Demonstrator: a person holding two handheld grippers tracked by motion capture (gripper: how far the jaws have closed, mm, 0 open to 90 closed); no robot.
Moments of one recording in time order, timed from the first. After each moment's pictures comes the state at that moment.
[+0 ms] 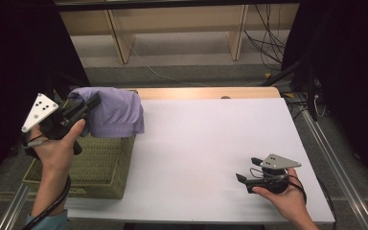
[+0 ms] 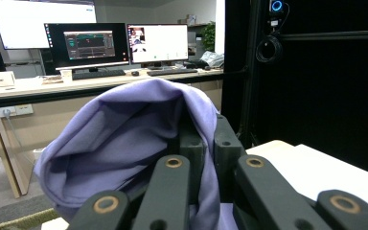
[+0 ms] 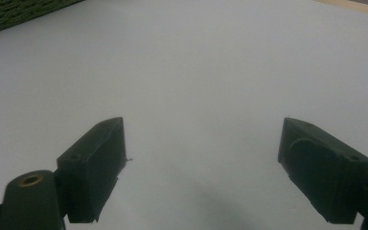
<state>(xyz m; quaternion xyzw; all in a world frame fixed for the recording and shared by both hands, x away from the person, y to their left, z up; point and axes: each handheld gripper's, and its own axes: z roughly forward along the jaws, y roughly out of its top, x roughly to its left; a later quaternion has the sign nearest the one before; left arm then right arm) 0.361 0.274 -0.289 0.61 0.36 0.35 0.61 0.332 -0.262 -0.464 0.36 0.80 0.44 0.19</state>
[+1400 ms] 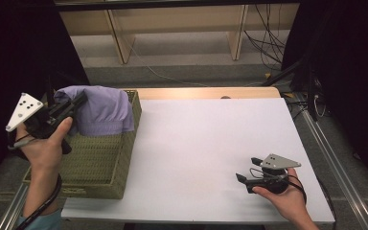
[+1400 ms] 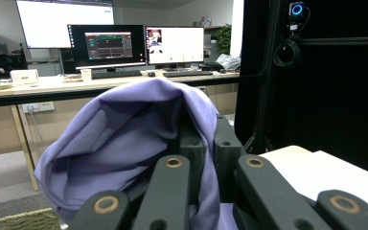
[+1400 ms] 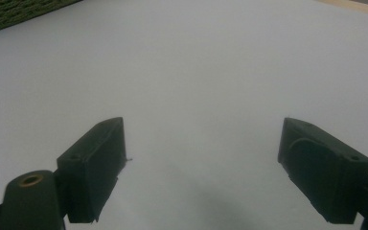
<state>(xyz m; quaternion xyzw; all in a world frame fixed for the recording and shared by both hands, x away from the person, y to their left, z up) 0.360 0.299 -0.286 0.59 0.38 0.37 0.60 0.332 -0.262 -0.465 0.36 0.80 0.44 0.19</state>
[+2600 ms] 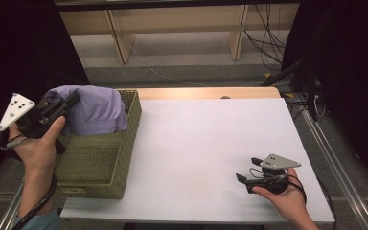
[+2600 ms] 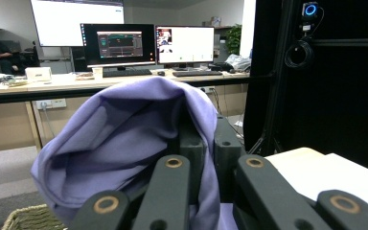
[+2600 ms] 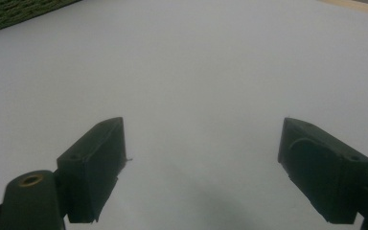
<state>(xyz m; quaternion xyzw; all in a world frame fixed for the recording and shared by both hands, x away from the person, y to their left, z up) 0.360 0.314 -0.286 0.59 0.40 0.38 0.60 0.333 -0.262 -0.465 0.36 0.80 0.44 0.19</state>
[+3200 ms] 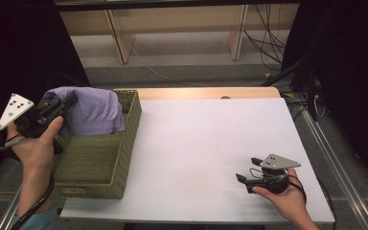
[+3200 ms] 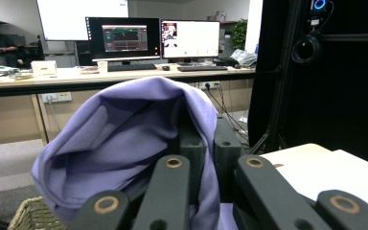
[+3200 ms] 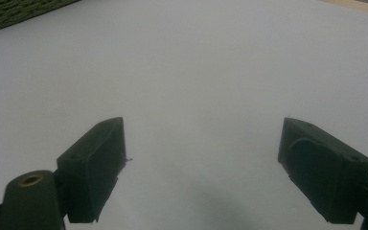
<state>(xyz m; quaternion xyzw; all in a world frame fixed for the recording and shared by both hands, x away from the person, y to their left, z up) 0.364 0.322 -0.291 0.59 0.41 0.38 0.59 0.333 -0.262 -0.465 0.36 0.80 0.44 0.19</state>
